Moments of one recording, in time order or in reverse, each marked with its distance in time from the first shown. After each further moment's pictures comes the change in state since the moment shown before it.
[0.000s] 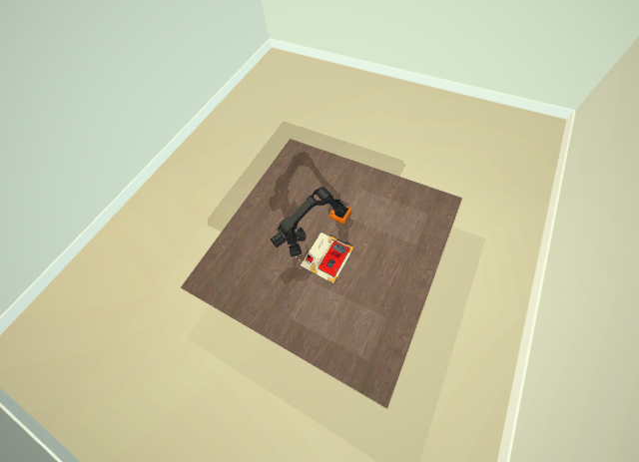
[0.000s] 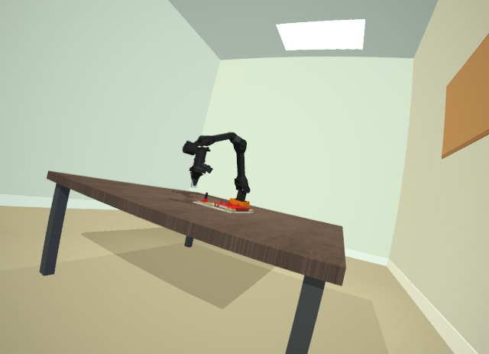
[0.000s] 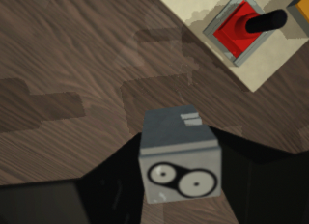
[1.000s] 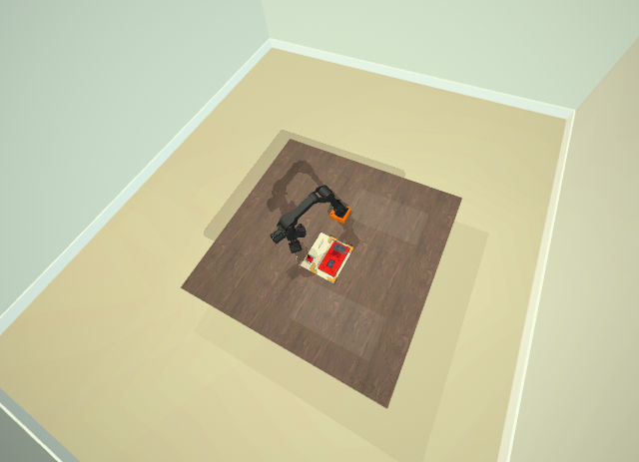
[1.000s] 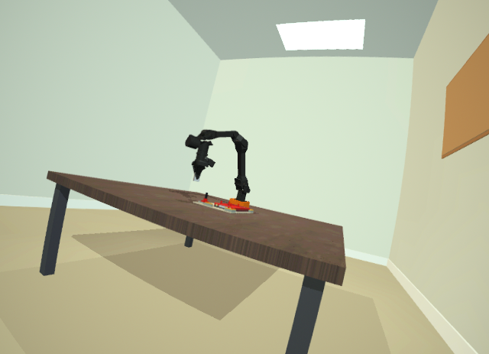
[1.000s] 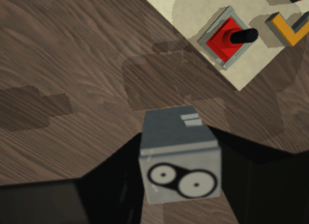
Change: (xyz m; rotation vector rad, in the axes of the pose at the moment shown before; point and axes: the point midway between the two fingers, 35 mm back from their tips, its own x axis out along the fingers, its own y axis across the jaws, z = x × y) arm -0.038 0.003 0.006 -0.004 0.000 0.000
